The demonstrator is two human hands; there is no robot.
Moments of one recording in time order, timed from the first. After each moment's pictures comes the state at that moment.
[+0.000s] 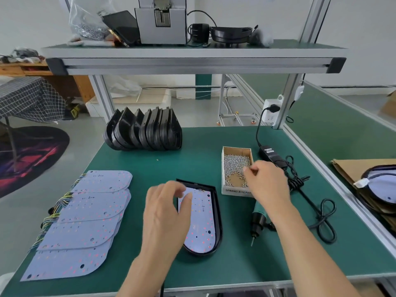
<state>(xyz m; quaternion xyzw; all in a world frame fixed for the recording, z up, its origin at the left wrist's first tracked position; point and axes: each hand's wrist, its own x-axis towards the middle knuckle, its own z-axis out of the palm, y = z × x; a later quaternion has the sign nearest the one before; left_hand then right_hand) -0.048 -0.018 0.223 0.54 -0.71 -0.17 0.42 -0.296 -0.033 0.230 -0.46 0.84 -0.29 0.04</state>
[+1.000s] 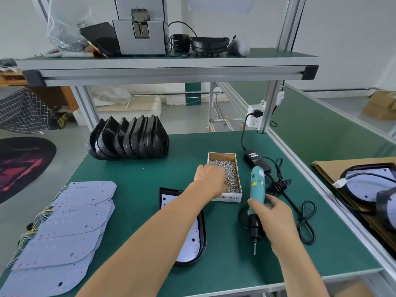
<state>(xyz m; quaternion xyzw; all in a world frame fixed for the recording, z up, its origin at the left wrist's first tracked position) -0.218 -0.137 0.214 0.42 -0.91 -0.03 -0.02 -0.314 0.041 0.200 -0.24 0.76 -0.52 0.30</state>
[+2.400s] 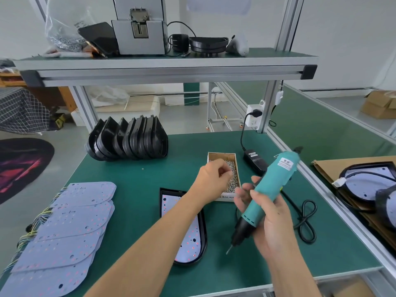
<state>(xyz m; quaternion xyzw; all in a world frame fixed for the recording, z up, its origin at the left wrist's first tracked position) -0.196 -0.112 0.218 0.38 -0.78 -0.41 0.29 -0.273 0.048 0.228 -0.20 0.40 -0.79 0.42</state>
